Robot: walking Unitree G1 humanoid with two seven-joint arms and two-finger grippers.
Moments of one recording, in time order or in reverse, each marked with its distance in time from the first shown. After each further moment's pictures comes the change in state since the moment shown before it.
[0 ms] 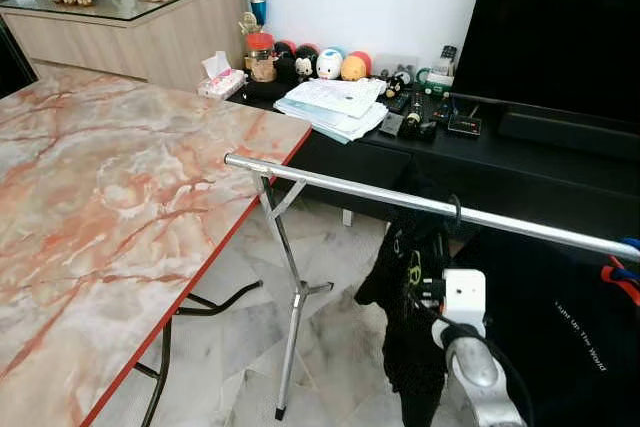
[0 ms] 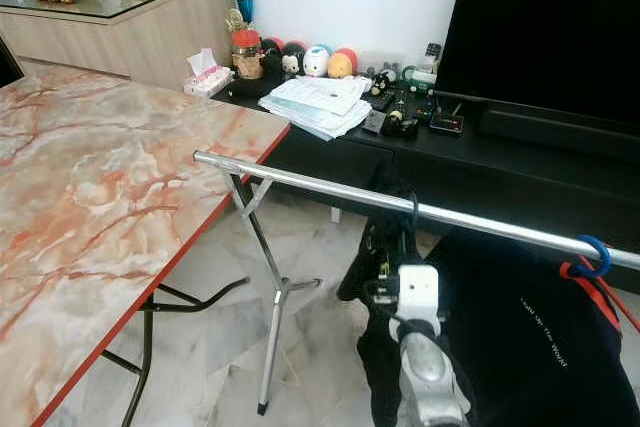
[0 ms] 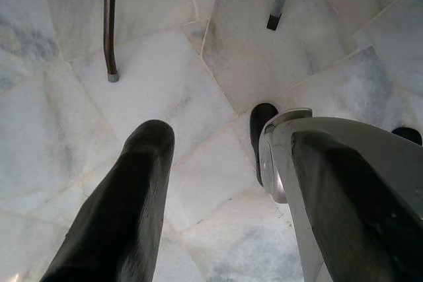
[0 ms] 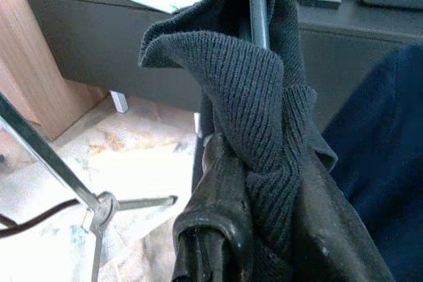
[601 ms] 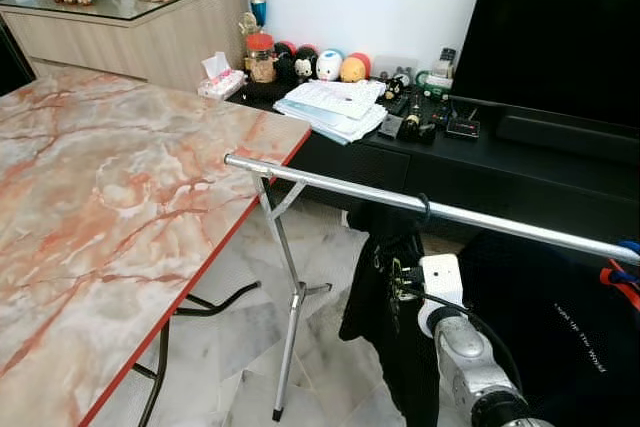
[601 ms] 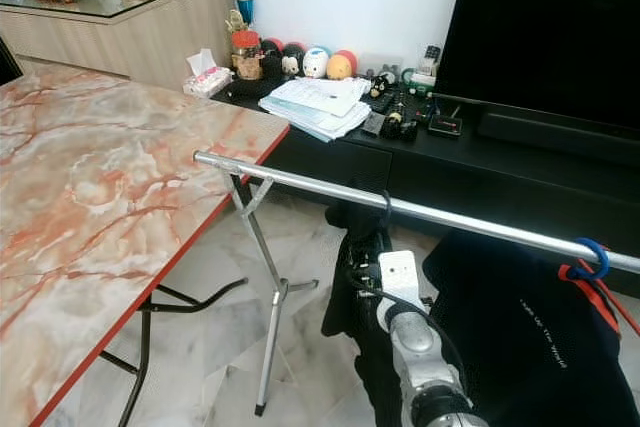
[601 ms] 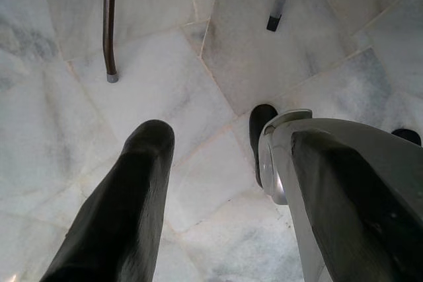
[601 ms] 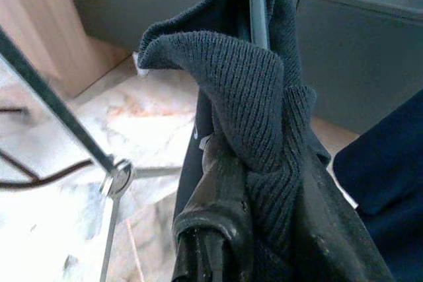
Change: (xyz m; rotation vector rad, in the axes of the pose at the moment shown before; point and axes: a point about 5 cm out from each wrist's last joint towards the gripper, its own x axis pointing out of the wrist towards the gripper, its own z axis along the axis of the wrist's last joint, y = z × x) left arm 0.000 -0.001 -0.001 0.002 0.002 -0.001; right arm 0.028 0.016 0.019 -0.057 0.114 0.101
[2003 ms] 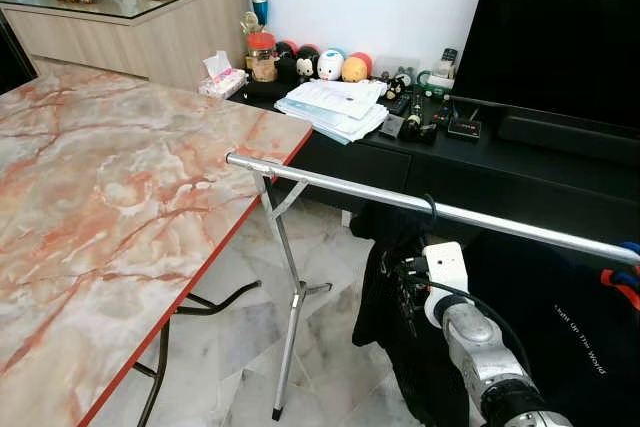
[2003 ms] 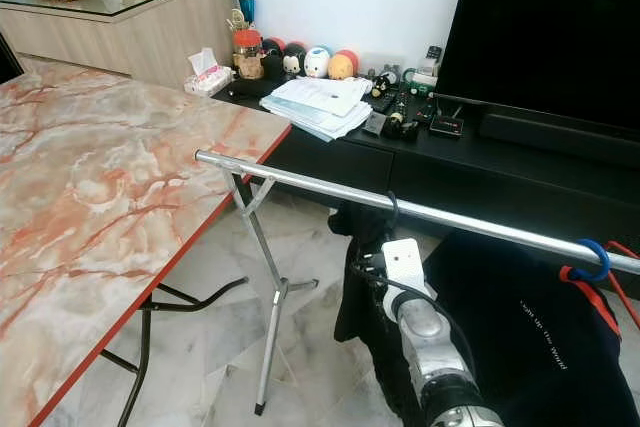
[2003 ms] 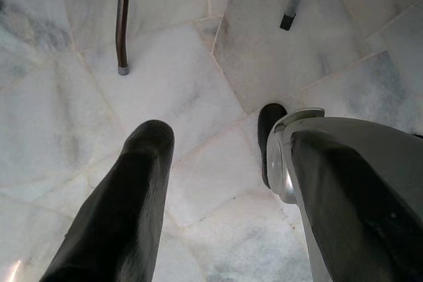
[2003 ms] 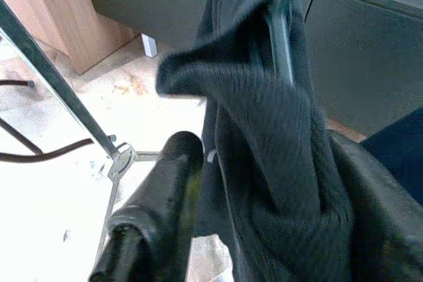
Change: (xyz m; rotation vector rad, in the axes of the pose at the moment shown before) left arm -0.001 -0.001 -0.003 -0.023 0.005 0.044; right arm 0.004 -0.009 0.008 -0.067 0.072 0.054
